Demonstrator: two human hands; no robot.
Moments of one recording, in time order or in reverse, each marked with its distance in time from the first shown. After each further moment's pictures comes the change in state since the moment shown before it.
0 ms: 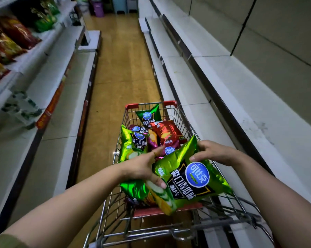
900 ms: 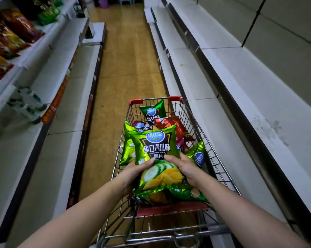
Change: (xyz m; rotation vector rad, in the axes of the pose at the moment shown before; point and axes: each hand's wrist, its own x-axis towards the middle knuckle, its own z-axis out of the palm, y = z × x) left_hand 0.004 -0.039 0.030 -1.226 0.284 -0.178; right_hand 0.077 0.053 0.080 0.598 0.285 0.062
